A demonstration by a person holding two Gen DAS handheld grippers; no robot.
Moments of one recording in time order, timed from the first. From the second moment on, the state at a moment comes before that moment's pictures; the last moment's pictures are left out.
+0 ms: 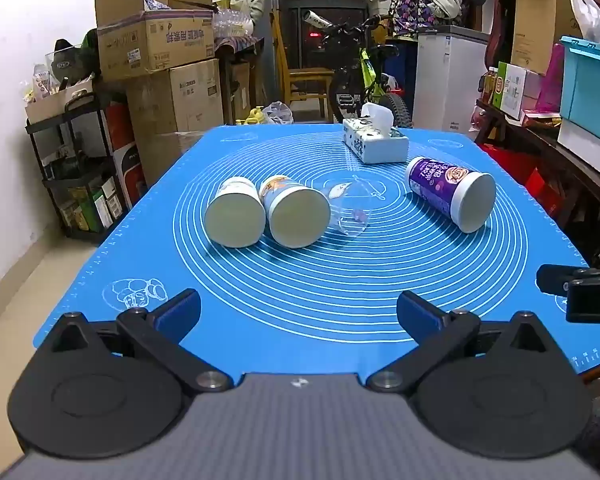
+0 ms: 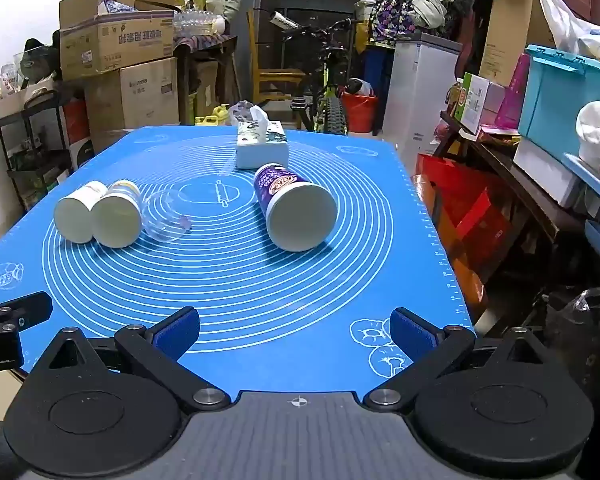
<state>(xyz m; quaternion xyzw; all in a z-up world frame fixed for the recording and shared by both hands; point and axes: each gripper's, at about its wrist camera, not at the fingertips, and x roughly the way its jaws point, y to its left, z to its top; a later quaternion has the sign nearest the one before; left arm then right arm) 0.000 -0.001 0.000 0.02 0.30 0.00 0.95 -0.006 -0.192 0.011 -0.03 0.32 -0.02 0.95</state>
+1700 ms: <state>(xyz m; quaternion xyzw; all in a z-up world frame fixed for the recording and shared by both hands) -0.006 0.010 0.005 0.05 0.29 0.01 0.95 -0.008 -0.188 0.005 -0.03 0.33 -0.01 0.94</state>
